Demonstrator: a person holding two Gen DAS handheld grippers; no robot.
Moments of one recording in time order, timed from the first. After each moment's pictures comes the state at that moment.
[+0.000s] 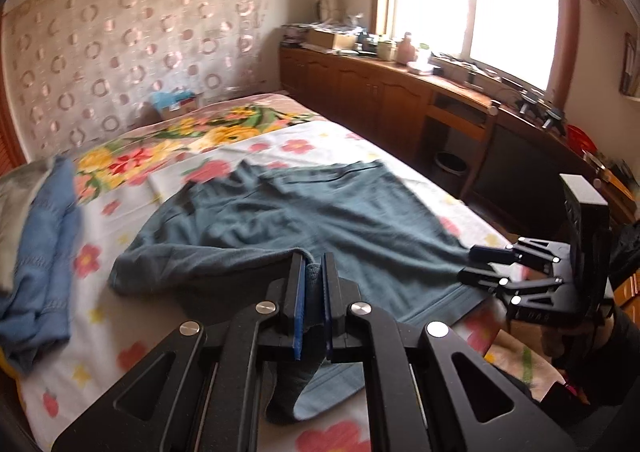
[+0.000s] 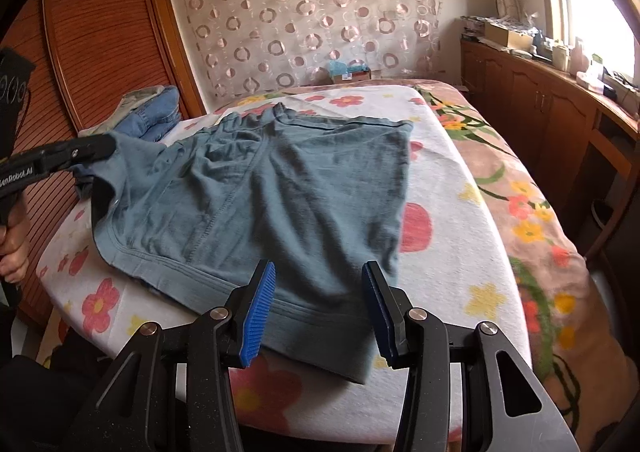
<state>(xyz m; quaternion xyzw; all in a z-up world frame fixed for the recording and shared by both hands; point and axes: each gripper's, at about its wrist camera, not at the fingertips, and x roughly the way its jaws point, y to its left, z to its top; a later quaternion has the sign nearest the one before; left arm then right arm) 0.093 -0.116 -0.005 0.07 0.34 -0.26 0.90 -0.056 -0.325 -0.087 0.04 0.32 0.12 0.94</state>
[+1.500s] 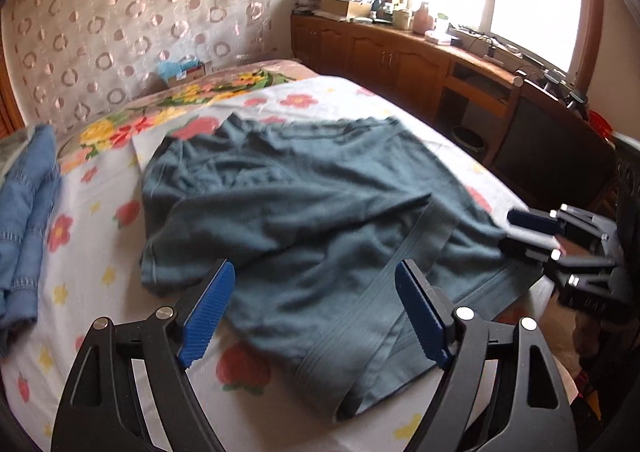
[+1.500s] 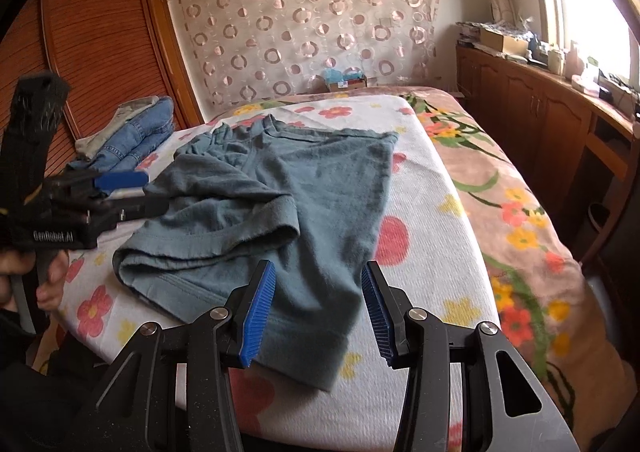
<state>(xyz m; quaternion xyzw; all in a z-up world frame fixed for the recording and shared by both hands) 0.112 -0.137 -0.059 0.08 0.39 -0.21 0.89 -0.060 -0.334 -0.083 0.04 0.30 0.13 0.94</state>
